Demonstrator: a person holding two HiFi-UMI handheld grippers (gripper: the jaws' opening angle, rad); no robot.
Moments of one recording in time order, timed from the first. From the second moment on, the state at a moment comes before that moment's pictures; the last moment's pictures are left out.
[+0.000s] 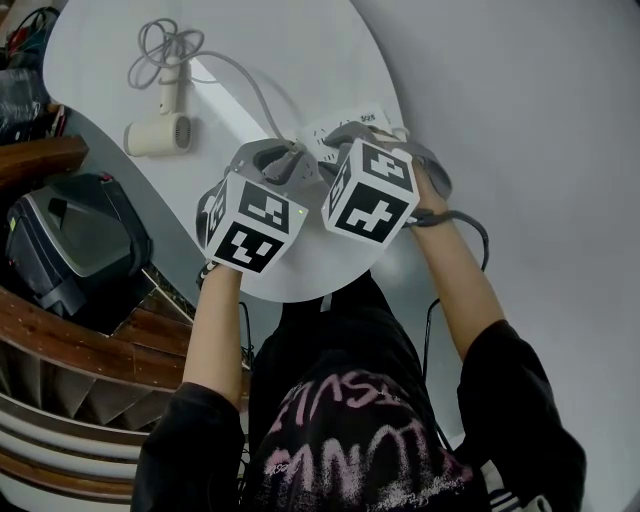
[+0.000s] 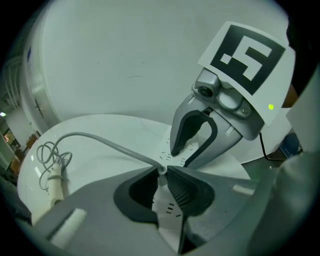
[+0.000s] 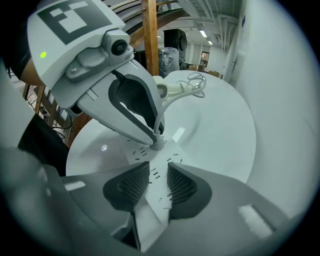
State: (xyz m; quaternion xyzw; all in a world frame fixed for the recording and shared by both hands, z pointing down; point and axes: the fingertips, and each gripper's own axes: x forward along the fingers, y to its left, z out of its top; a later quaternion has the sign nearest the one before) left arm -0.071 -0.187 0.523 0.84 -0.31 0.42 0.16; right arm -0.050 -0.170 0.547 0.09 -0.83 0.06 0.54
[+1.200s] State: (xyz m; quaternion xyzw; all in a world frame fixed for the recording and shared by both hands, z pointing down) left arm -0.073 -0.188 0.519 0.83 -0.33 0.41 0.19; right arm -0.049 -0.173 0.547 0.11 -0.84 0.10 0.52
